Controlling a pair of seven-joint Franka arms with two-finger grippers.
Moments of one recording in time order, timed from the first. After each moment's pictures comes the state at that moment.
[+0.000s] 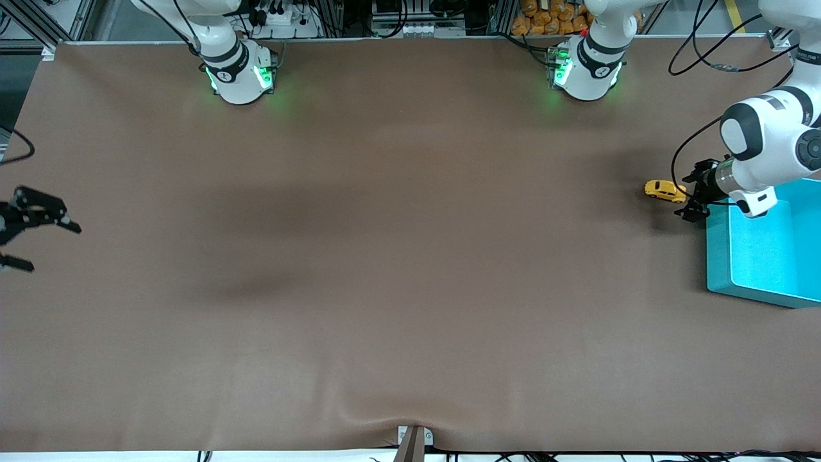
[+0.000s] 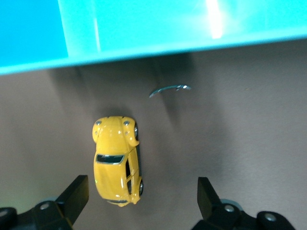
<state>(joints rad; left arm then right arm) 0.31 0.19 0.05 -2.40 0.04 2.40 -0.94 0.01 0.26 -0.20 -1.34 0.25 1.62 -0.87</state>
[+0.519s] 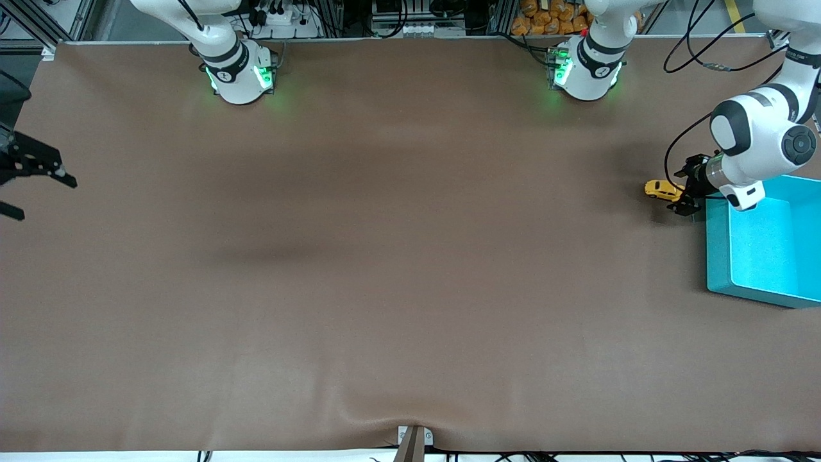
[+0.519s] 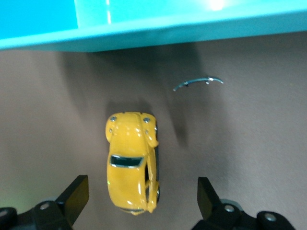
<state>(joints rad) 0.33 0.19 0.05 -2.48 0.04 2.49 -0.95 0.04 0.08 -0.20 -1.45 0.21 1.55 -0.65</state>
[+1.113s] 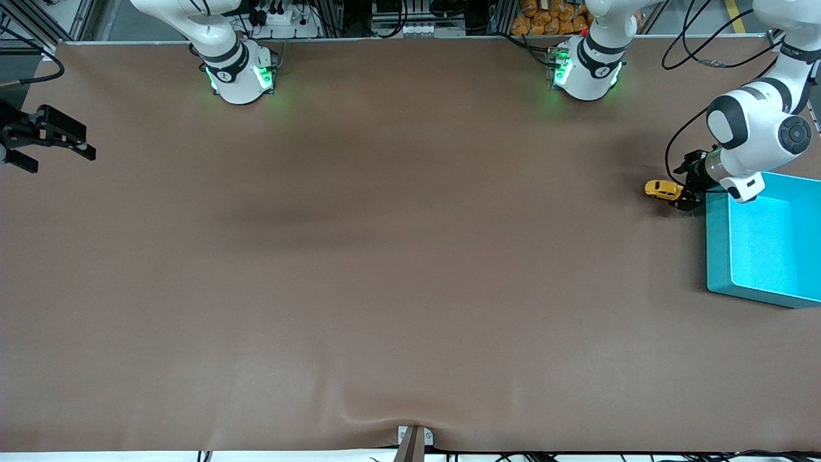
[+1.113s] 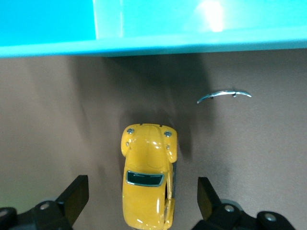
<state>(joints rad) 0.37 0.19 0.05 -2.53 0.04 2.57 -0.94 0.05 -0.04 -0.10 -1.54 0.06 1.48 -0.21</state>
